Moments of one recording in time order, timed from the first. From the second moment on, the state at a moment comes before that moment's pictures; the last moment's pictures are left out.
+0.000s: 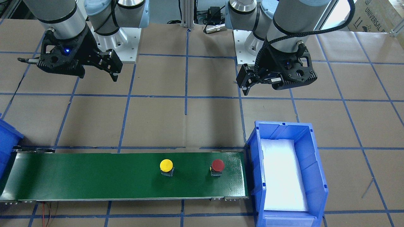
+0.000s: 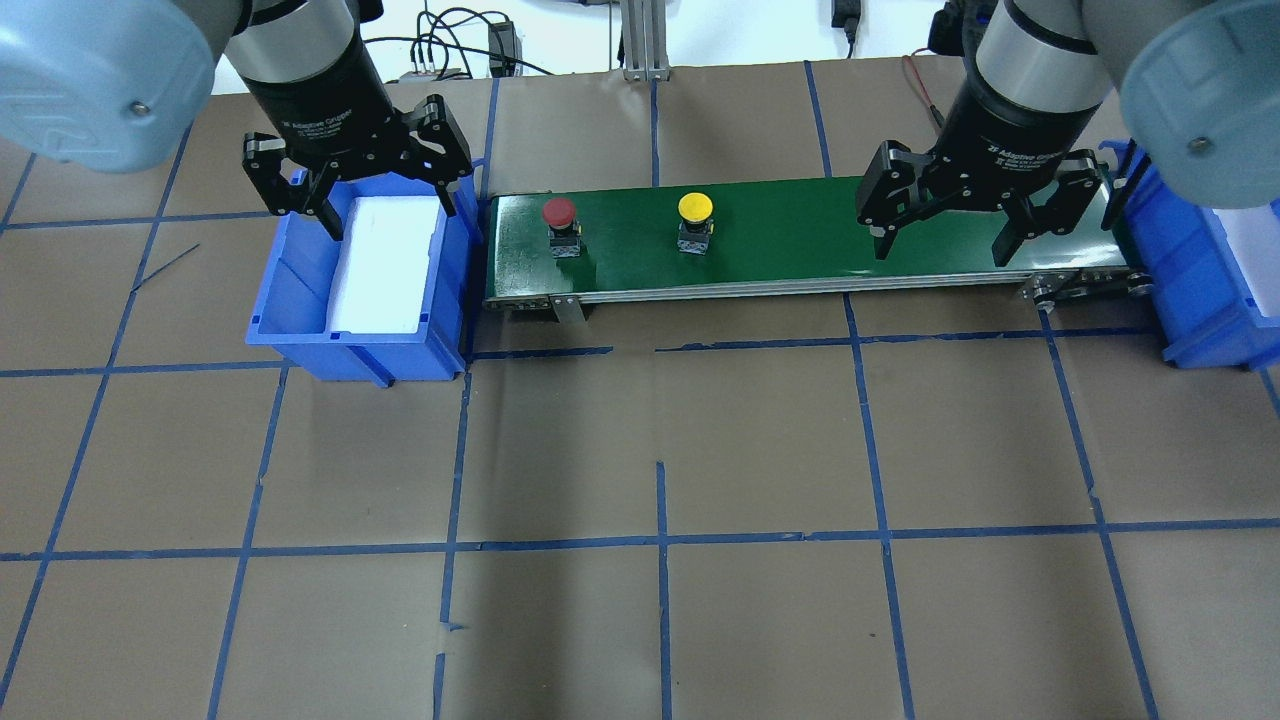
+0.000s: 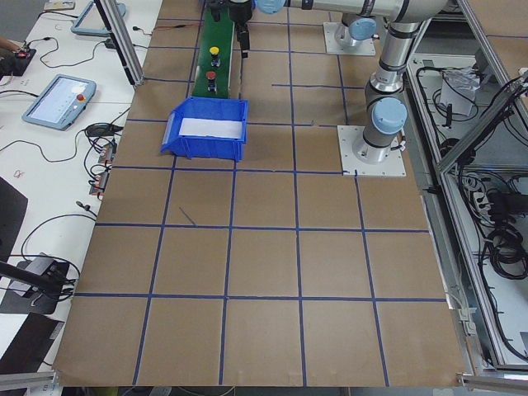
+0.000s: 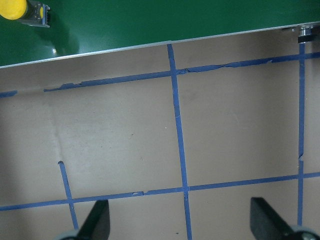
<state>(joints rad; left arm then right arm) -1.65 -1.67 -1.45 -1.62 1.59 -0.29 1.58 -1.58 1.59 -1.53 -1.55 0.12</state>
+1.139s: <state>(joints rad) -1.64 -1.71 -1.45 -1.62 1.58 -0.21 1.57 -1.58 1.59 -1.53 -1.55 0.12</state>
